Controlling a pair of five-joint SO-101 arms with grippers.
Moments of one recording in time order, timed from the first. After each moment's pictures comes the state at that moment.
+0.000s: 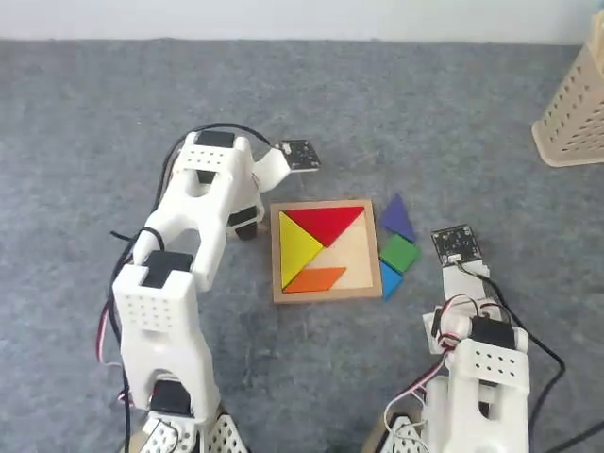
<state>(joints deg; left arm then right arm) 1.3 31.7 -4.4 79.3 -53.5 8.6 -58.4 83.3 55.6 23.3</state>
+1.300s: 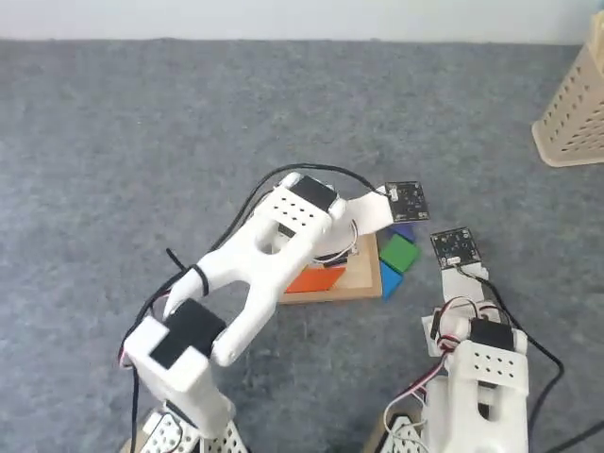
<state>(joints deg) 28.3 11.9 13.7 67.7 -39.0 8.6 -58.7 84.4 55.6 23.3</state>
